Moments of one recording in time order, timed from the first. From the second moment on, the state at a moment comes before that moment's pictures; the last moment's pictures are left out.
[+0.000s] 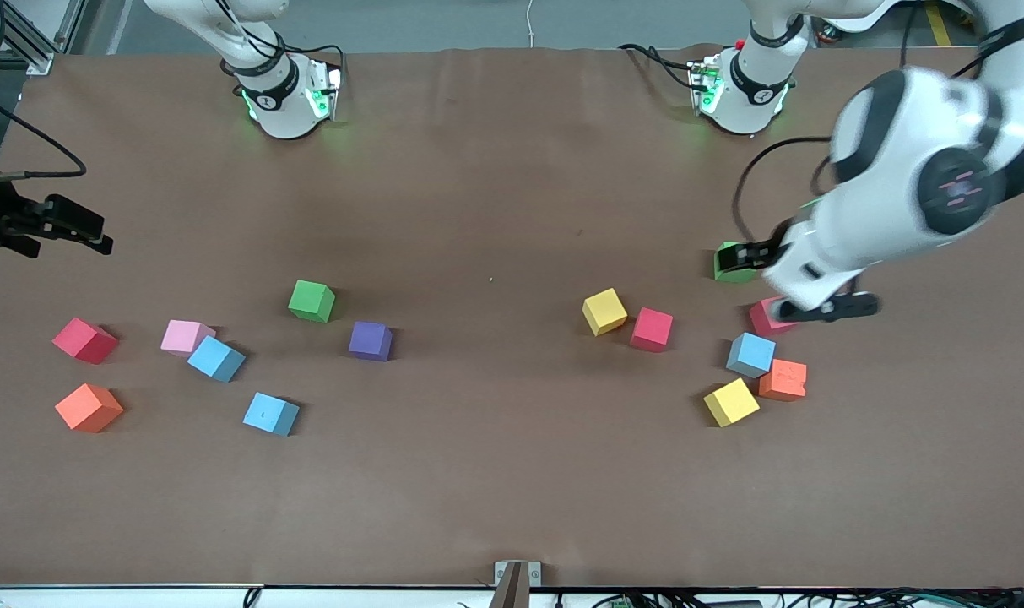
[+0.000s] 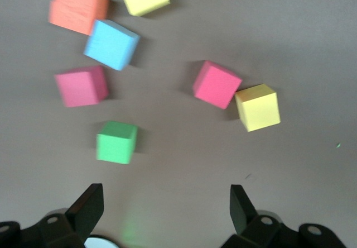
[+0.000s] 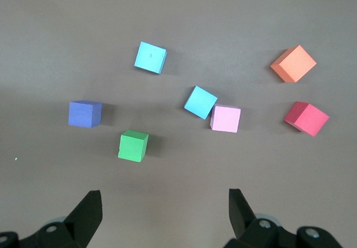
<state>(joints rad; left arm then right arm) -0.28 0.26 -0.06 -1.62 -0.10 1.66 -0.44 -0.03 0.06 0.00 -1.53 0.03 1.56 -0.05</state>
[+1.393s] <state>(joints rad) -0.55 0.59 -0.06 -1.78 0.02 2.25 -1.08 0.19 0.16 0.02 -2.22 0.08 2.33 0.12</state>
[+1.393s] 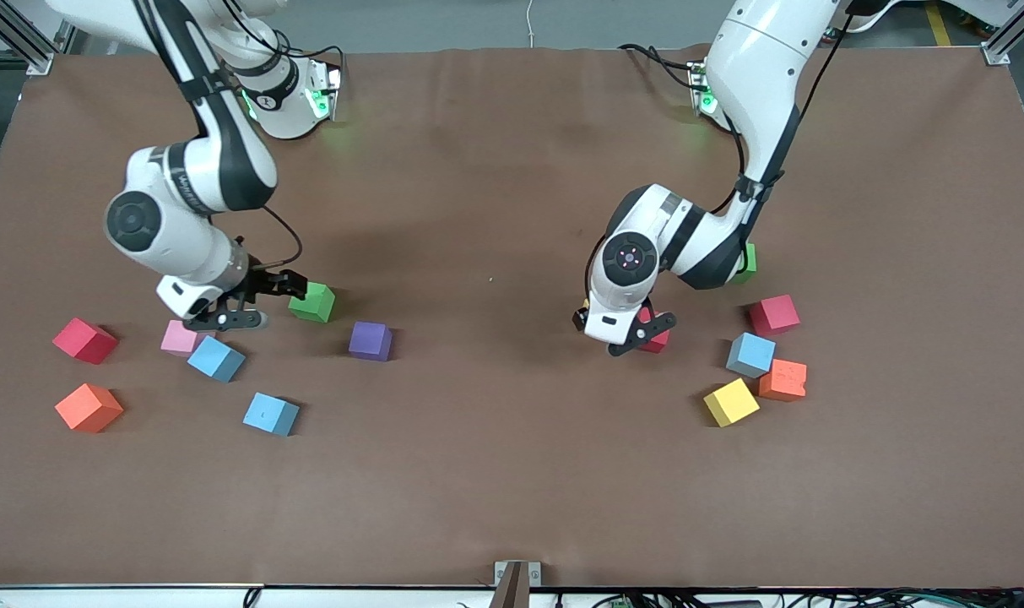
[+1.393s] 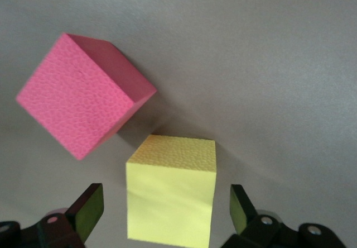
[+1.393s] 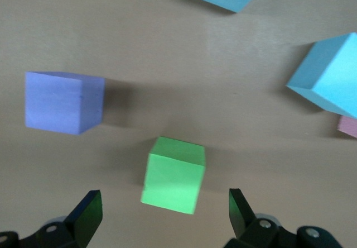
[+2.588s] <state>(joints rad) -0.75 0.51 -0.18 -1.84 0.02 2.30 -1.18 0.24 0.18 0.01 -2.42 0.08 2.61 0.23</state>
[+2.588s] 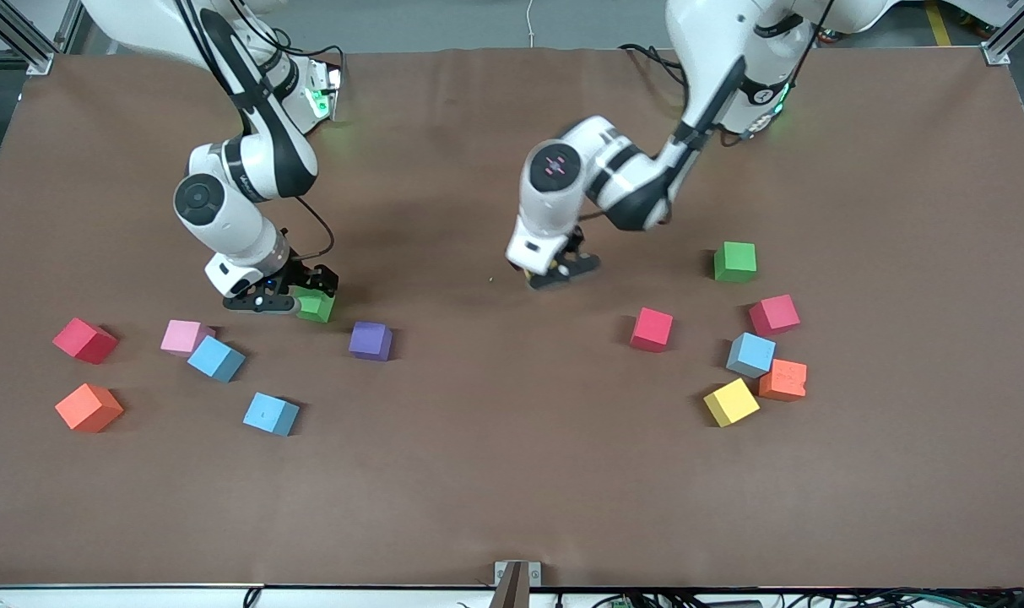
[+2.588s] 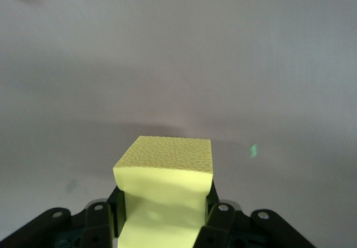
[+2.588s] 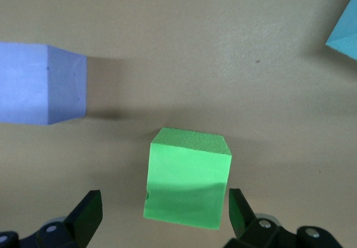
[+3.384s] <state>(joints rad) -0.95 0.55 -0.18 -1.91 0.11 2.35 -1.18 0.24 0.24 0.00 -2.42 0.08 2.68 0.24</state>
